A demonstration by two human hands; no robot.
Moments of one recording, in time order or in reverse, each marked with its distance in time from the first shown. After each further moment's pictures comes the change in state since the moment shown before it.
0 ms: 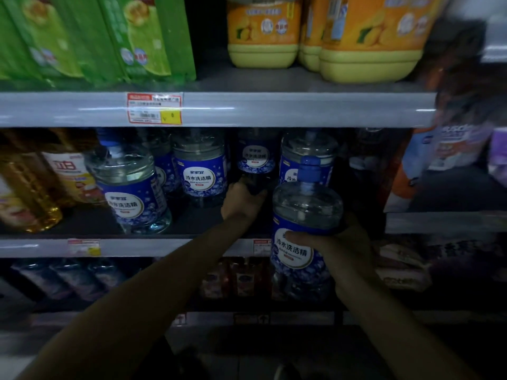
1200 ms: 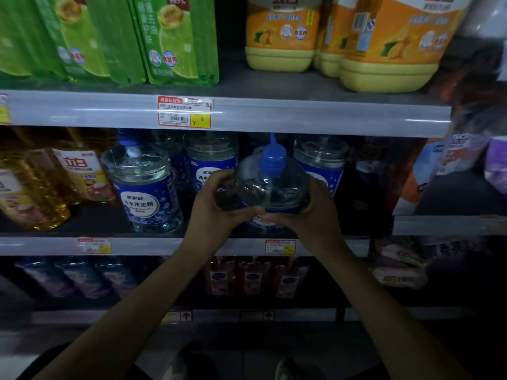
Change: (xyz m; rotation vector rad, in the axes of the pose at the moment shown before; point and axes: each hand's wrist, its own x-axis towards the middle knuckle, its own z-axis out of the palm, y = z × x) left_hand -0.083 -0.010 -0.111 -0.443 -0.001 0.380; right_hand 0.027 -0.015 0.061 -0.268 -0.104 -0.537
